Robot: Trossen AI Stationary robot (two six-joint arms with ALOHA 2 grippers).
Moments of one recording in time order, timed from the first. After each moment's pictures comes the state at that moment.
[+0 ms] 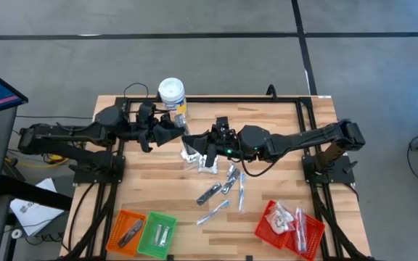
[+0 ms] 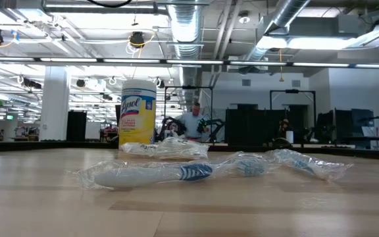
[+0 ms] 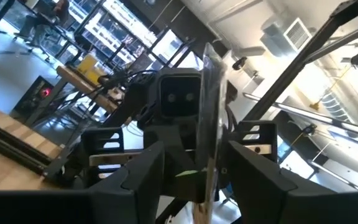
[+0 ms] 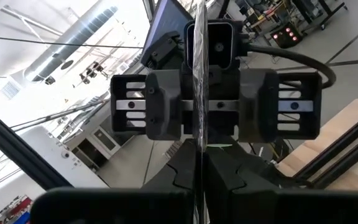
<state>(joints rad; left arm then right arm) 0.05 0.98 0.86 0.38 0.11 -0.74 0.17 1.67 1.44 0.37 0.33 0.71</state>
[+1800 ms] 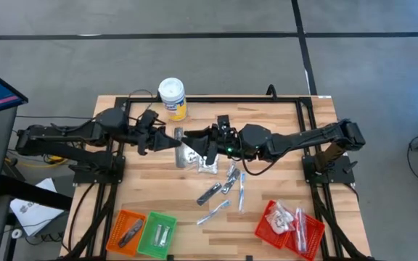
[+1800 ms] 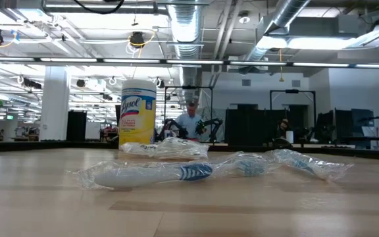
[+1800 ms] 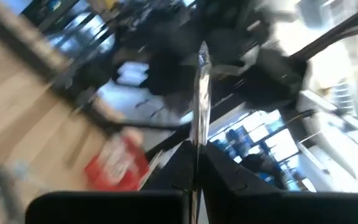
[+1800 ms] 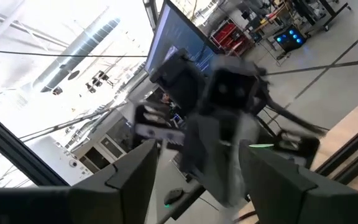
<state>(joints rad) 0.04 0.90 0.86 0.07 0.22 -0.93 0.17 1.67 1.44 0.40 0.33 0.73</state>
